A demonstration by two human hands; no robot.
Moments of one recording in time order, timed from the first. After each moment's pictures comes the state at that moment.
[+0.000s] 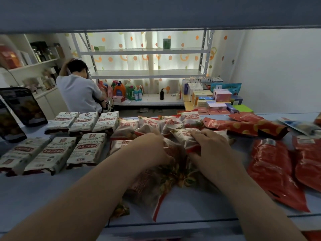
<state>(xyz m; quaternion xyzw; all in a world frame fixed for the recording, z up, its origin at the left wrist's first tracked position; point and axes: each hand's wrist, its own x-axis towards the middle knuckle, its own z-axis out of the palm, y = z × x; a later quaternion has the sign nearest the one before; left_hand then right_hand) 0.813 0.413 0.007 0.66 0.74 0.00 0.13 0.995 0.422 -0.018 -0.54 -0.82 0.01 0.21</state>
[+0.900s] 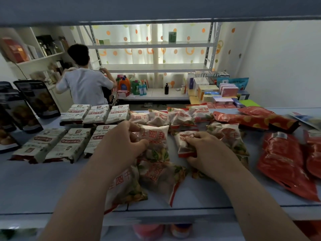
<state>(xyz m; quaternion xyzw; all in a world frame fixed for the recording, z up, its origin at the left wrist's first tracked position) 0.741 0.338 0.008 0.57 0.74 0.32 0.12 0.966 0.410 -0.024 -0.49 -0.87 0.01 0.10</state>
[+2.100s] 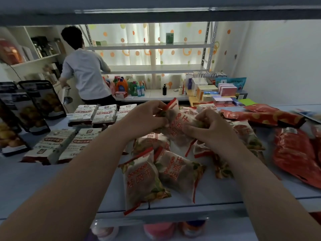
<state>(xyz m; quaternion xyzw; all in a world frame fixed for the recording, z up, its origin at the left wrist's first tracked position) 0.712 0.404 0.024 0.67 0.60 0.33 0.26 0.926 0.410 0.002 -0.53 -0.72 0.30 0.34</state>
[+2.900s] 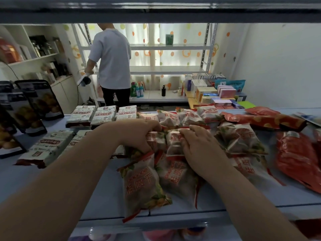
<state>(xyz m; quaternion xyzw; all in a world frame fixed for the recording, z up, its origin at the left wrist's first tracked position) 0.675 0.421 0.011 0.79 0.60 -0.05 0.11 0.903 0.408 -0.045 -0.51 -0.84 0.01 0.21</state>
